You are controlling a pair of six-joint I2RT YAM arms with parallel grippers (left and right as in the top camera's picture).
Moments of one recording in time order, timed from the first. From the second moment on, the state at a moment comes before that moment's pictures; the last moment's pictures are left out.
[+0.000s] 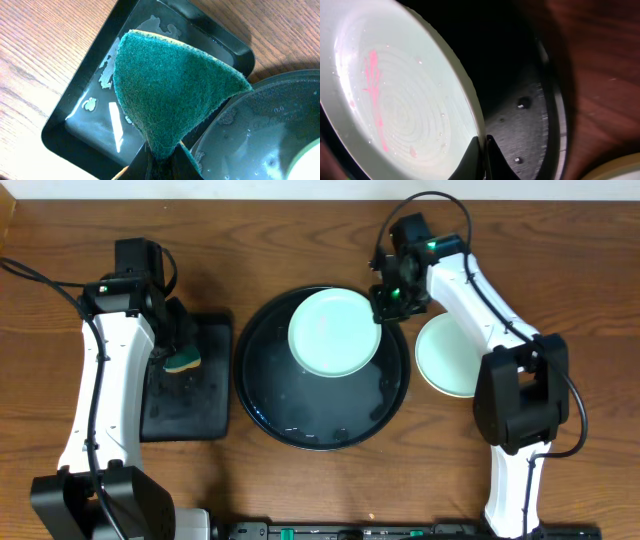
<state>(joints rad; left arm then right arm) 0.11 1.58 1.42 -1.15 -0.11 -0.51 0.33 2.17 1.82 -1.05 -0.33 0.10</state>
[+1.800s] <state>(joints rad) -0.46 2.00 1.37 -0.74 0.29 -0.36 0.43 2.15 1.52 -0.74 -0.31 0.21</state>
